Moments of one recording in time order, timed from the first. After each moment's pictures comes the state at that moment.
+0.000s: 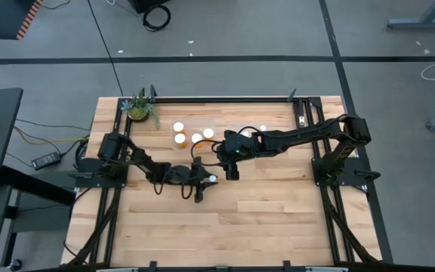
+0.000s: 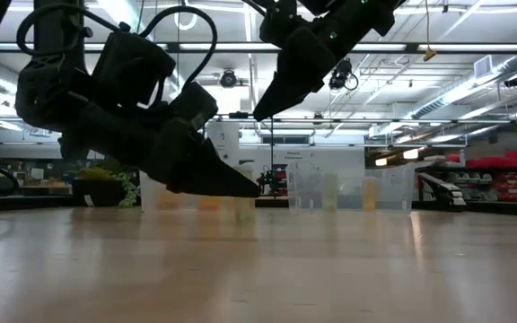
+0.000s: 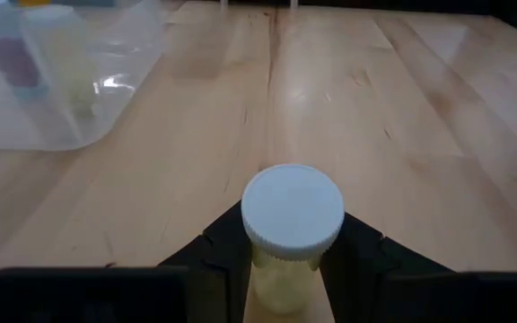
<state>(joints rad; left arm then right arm) -0.16 1.99 0.54 1.12 -0.21 -0.12 0.00 1.69 1.19 -0.25 0.10 -0.10</state>
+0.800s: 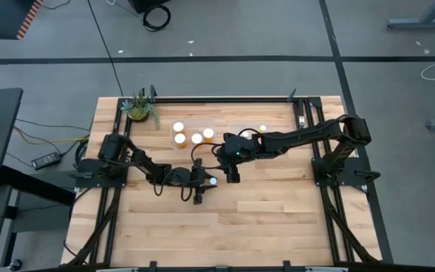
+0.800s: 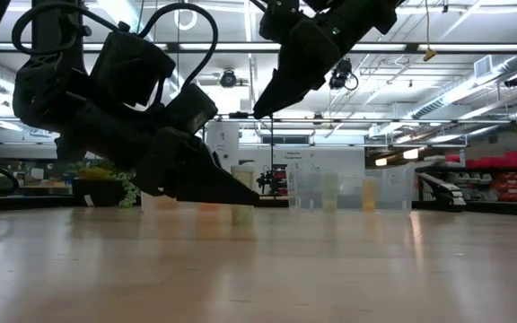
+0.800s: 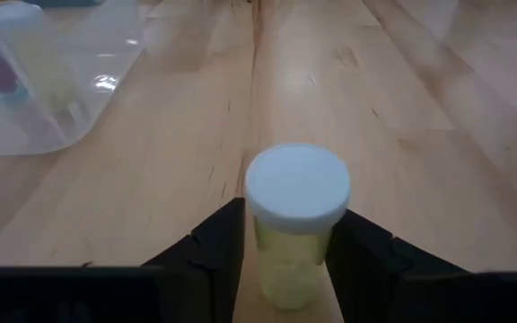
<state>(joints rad) -0.18 2.00 0.55 1.10 -0.21 -0.06 0.02 1.69 1.19 -0.24 0.07 -0.10</state>
